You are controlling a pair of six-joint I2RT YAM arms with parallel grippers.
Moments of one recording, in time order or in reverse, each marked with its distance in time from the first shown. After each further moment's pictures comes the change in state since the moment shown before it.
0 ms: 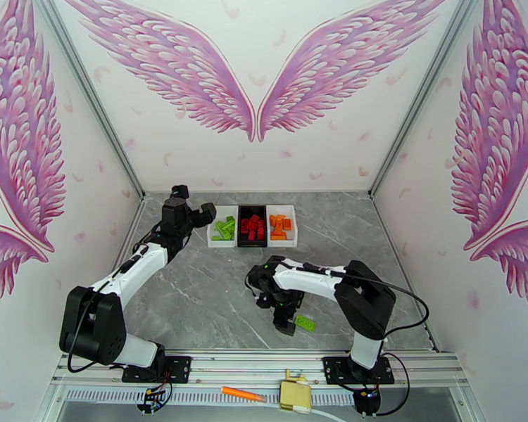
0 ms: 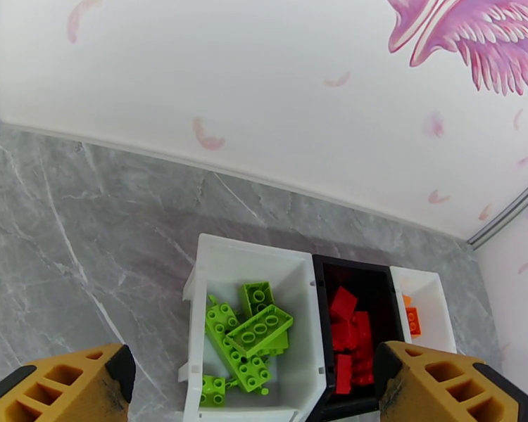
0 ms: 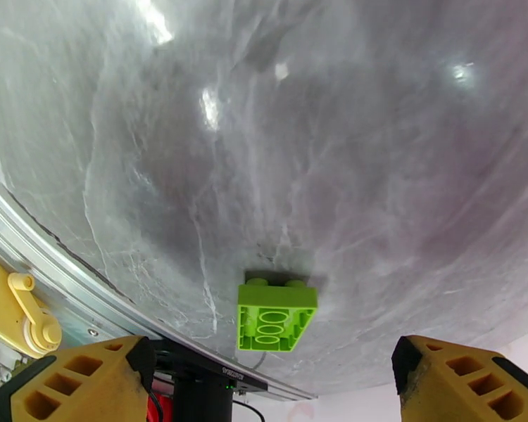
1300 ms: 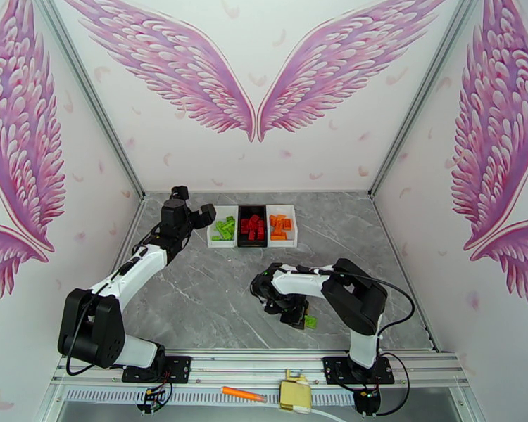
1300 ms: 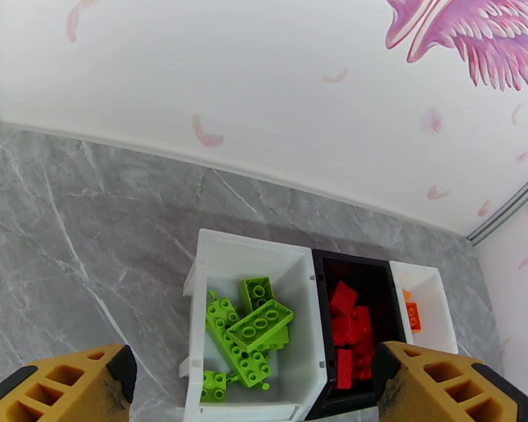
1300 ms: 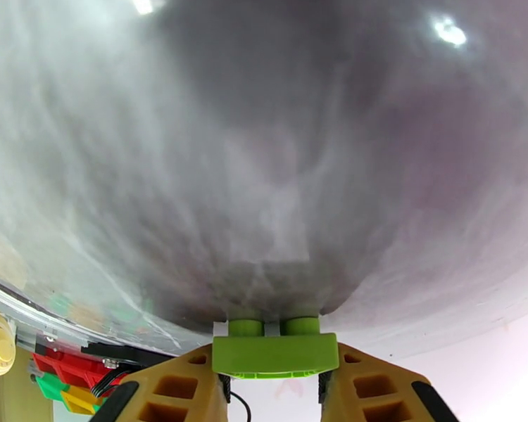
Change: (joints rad) left arm 0.000 -0.017 -0.016 0.000 0.004 0.009; right arm -0.013 0.040 -0.087 0.056 0.092 0.009
